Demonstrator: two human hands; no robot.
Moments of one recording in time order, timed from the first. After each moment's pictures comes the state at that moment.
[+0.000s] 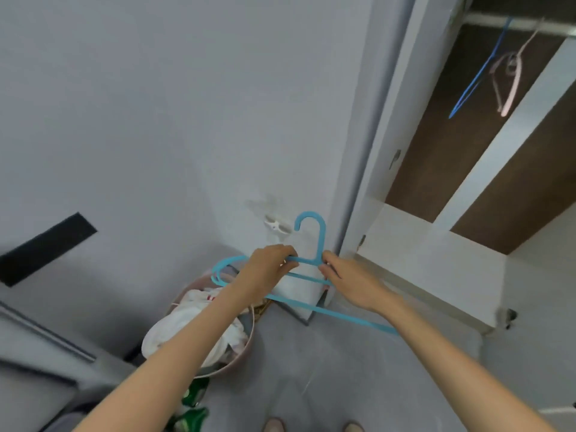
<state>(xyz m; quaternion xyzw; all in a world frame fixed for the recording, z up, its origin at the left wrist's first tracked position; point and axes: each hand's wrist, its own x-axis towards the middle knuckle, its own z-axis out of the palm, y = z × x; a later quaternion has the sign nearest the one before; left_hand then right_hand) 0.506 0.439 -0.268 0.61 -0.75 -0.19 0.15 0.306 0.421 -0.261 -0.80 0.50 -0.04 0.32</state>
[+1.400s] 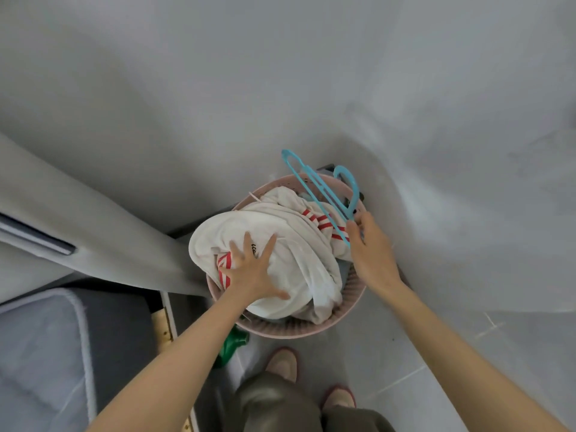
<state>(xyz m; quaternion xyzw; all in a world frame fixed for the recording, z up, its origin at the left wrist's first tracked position) 0.773 0.481 -0.787 0.86 -0.37 -0.34 -0.06 0.617 0.339 -0.701 -0.75 0.48 -0.13 0.43</state>
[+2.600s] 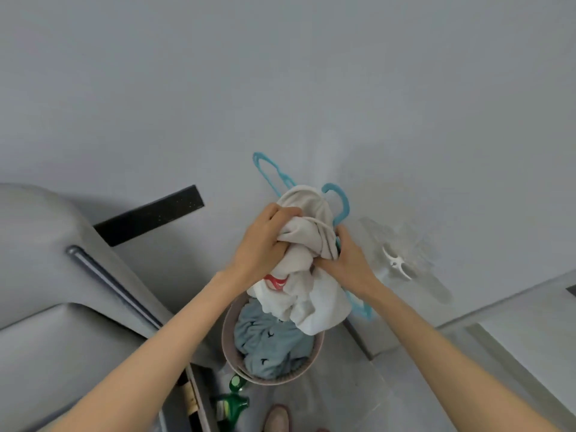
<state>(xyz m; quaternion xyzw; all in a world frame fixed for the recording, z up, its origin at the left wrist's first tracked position) 0.748 0.413 -0.265 0.70 -0.61 -0.10 0.36 0.585 0.320 -0.312 -0.74 0.38 -0.21 0.51</state>
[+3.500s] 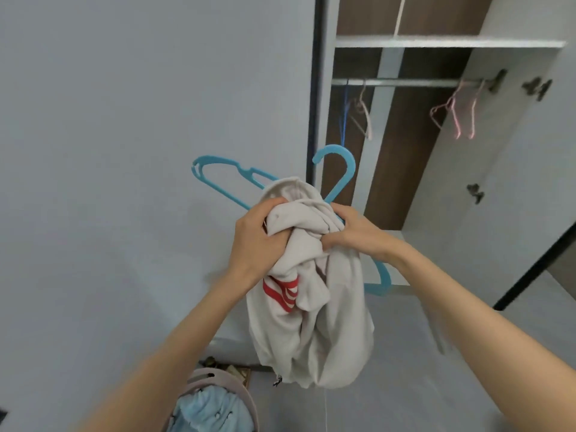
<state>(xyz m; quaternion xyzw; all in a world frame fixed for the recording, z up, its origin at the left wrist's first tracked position) 0.553 0.387 -0.125 0.34 -0.73 -0.30 0.51 0.363 0.424 -0.111 -0.63 0.58 -0.36 0.38</state>
